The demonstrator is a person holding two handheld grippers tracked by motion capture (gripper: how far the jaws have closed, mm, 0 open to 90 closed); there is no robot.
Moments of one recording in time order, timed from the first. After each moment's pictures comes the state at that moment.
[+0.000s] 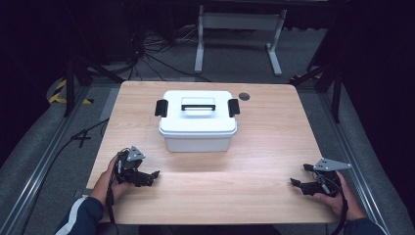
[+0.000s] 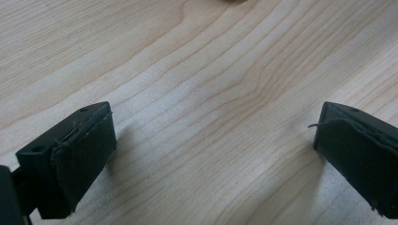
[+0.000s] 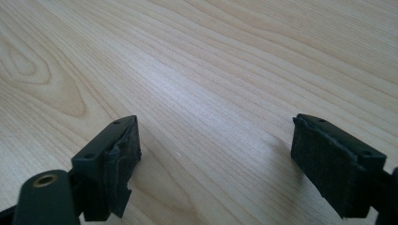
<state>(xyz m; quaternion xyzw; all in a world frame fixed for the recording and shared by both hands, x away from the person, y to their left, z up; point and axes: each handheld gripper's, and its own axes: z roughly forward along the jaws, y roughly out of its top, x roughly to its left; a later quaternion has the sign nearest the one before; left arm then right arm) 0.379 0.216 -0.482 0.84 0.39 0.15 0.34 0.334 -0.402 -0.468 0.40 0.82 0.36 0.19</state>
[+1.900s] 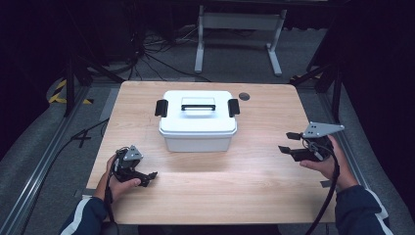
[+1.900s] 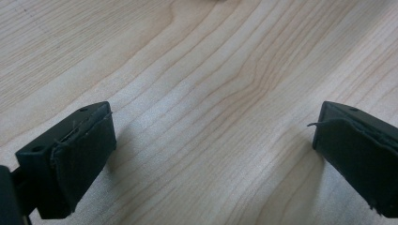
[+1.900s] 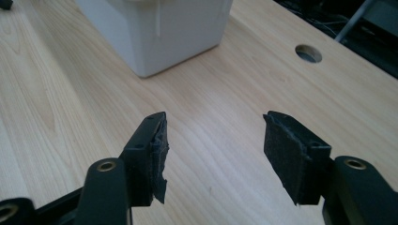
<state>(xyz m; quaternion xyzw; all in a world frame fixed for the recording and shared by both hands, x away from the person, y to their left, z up) 0.385 0.226 -0.482 0.86 0.35 0.13 0.35 0.389 -0.339 -0.353 0.27 0.86 0.38 0.21</state>
